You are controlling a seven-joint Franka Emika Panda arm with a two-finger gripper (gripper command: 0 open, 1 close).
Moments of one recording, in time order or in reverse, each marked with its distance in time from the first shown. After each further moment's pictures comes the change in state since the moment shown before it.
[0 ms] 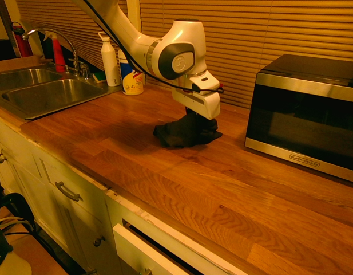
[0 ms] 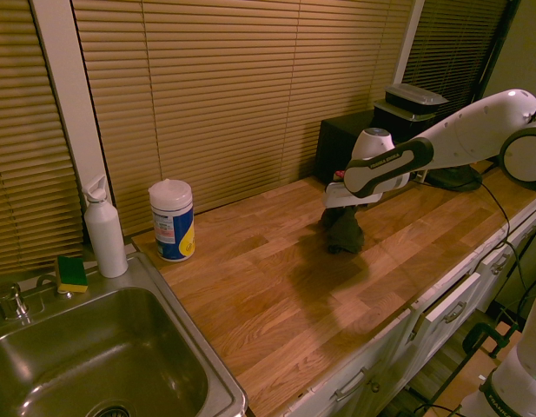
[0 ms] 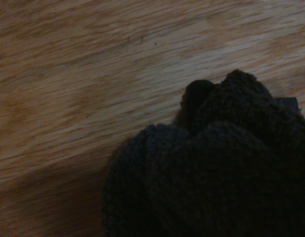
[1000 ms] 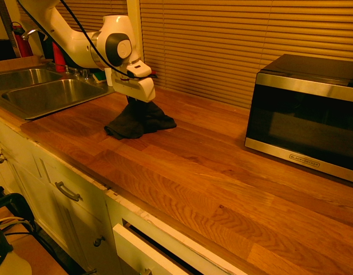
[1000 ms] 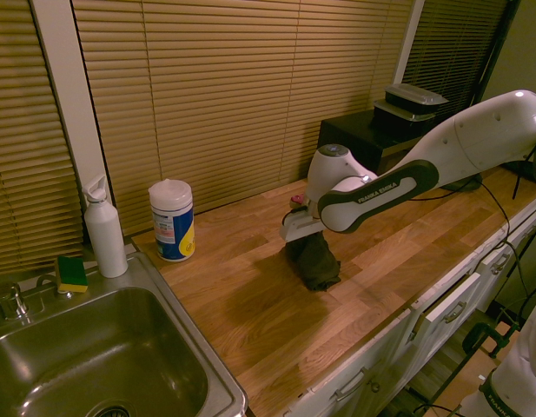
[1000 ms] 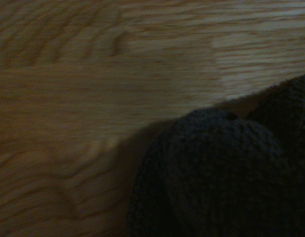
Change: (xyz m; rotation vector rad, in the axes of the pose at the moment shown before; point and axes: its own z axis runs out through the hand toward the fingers) arm -0.230 -0.061 -0.024 -0.017 -0.008 -0.222
